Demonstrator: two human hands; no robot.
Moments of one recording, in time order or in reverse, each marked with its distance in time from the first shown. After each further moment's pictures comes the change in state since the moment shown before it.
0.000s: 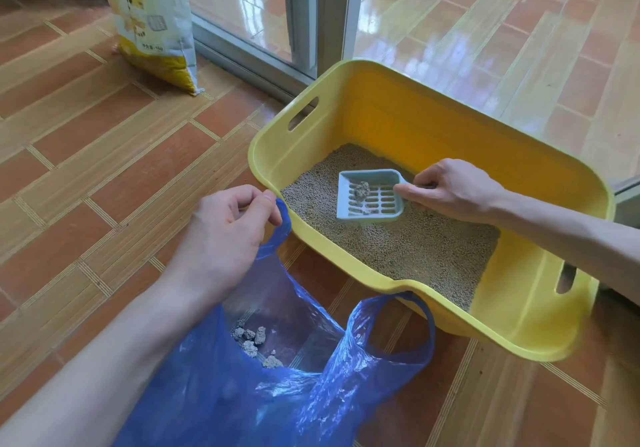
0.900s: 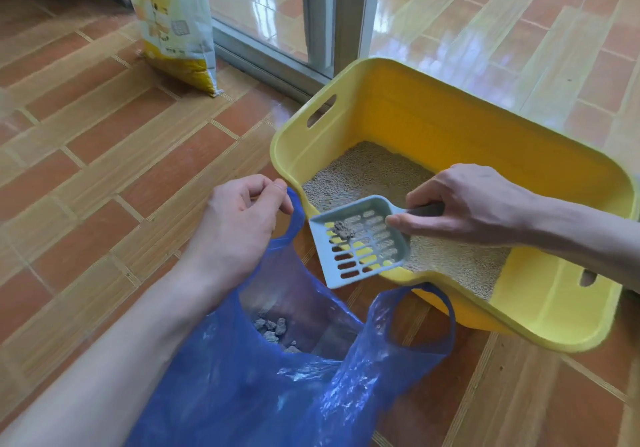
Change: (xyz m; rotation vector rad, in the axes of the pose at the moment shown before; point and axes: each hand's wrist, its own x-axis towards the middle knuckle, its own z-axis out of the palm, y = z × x) left_hand -0.007 0.006 -0.011 -0.005 0.010 0.021; right_hand -0.057 -0.087 -0.029 -0.137 -0.091 -0.287
